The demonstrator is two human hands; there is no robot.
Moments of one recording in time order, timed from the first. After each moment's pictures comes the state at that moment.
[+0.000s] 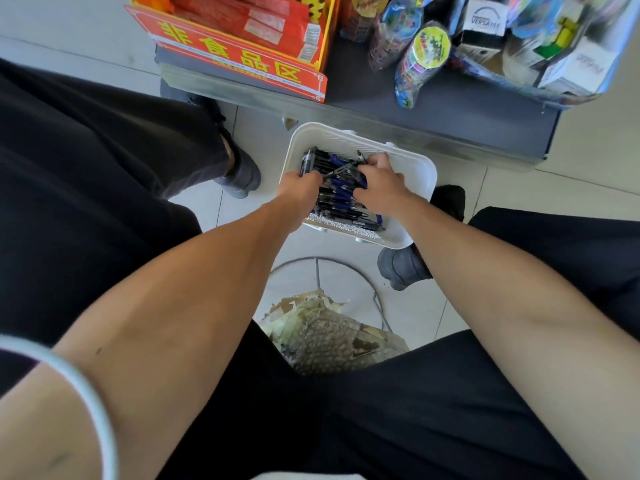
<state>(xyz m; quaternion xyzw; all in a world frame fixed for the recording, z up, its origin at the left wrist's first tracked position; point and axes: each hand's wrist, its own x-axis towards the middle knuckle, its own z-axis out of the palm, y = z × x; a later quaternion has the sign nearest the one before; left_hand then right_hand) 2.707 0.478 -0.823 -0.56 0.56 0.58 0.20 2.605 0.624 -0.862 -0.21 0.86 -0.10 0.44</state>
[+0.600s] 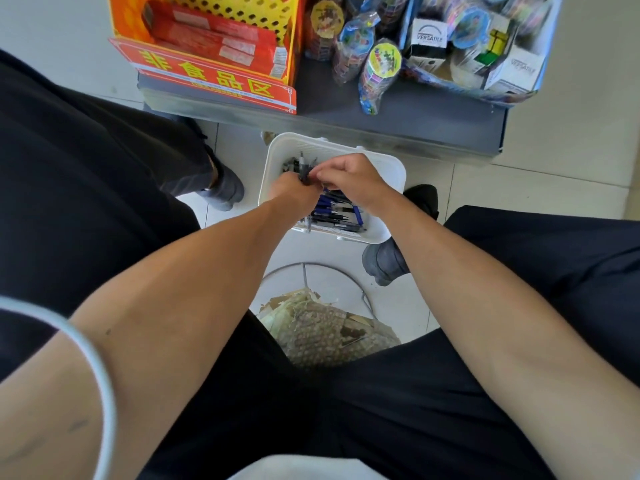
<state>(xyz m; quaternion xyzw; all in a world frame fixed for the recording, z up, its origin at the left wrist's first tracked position) 2.700 0.496 -0.810 -0.44 0.73 0.46 0.24 2.623 0.612 -0.790 -0.10 0.75 -0.48 0.45</state>
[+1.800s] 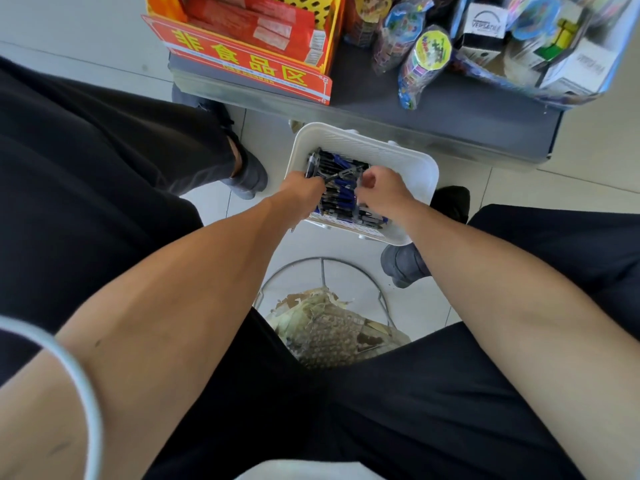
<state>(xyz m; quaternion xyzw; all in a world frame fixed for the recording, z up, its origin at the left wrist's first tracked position) 2.712 0.468 -0.818 -0.51 0.60 0.55 0.27 2.620 0.624 -0.858 -0.10 0.86 -0.26 0.43</state>
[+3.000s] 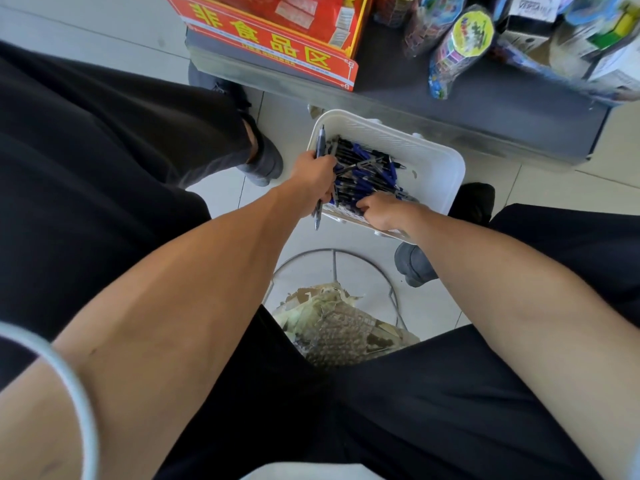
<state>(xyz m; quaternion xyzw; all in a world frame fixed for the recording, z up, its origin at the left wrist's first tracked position) 2.706 0.464 -0.805 -0.56 0.51 0.62 0.18 2.643 0.615 -0.885 -0.22 0.76 0.00 0.61</state>
